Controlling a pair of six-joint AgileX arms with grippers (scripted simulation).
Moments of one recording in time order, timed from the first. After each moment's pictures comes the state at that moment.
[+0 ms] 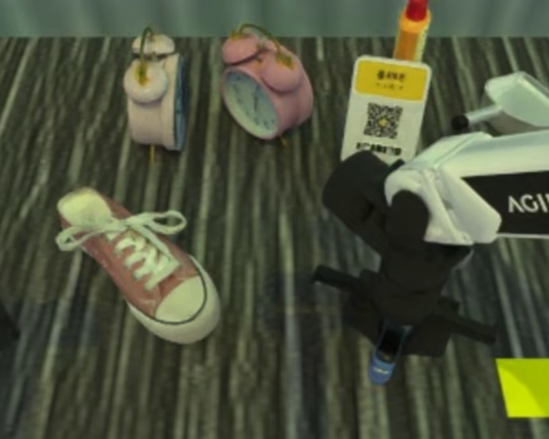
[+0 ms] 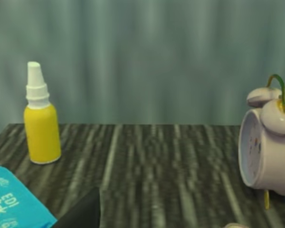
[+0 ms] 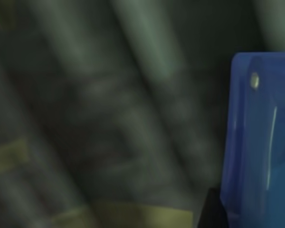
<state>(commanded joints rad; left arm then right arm) 0.00 0.00 0.00 0.00 0.00 0.00 0.67 1.99 1.19 -0.77 0.00 1.11</state>
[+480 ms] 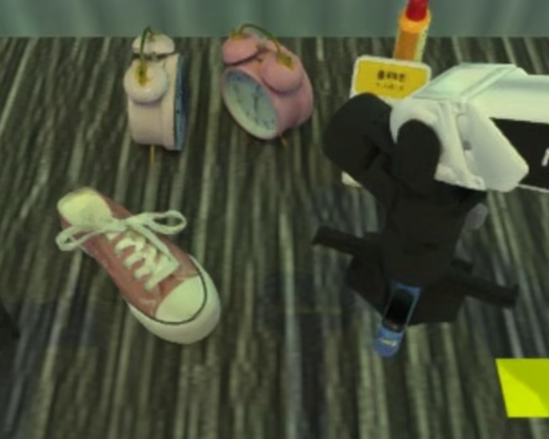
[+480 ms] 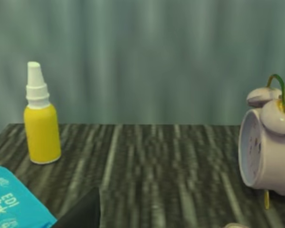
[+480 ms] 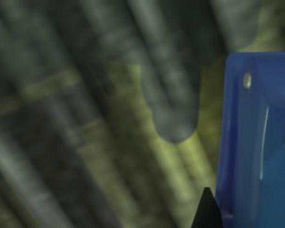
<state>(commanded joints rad) 0.00 0.00 0.00 0.00 0.00 0.00 0.68 1.90 1.35 -1.04 0.00 1.11</state>
